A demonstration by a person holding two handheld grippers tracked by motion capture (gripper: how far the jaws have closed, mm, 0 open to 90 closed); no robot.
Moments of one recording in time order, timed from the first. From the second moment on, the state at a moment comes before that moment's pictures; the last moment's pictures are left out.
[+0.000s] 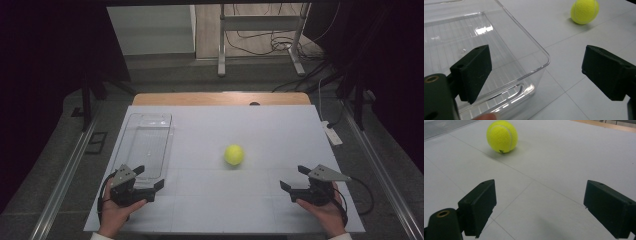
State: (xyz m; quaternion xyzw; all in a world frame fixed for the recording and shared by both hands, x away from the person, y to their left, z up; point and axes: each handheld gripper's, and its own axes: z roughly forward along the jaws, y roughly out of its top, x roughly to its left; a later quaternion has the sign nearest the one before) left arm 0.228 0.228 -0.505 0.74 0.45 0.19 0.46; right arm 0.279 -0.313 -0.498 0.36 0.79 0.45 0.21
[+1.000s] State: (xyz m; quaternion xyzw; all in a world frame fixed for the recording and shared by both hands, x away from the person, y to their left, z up) left arm 0.236 0.210 -0.487 0.75 0.43 0.19 0.46; right arm 0.281 -0.312 -0.501 0.36 0.79 0.45 0.20
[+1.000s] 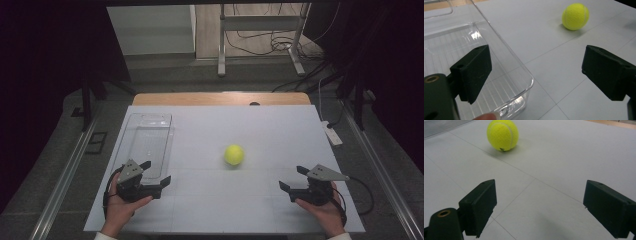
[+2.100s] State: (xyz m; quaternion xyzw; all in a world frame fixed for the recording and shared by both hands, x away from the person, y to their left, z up) left arm 0.253 0.188 -0.460 0.77 0.41 0.18 0.46; right arm 0.282 -0.312 -0.503 0.36 0.79 0.45 0.21
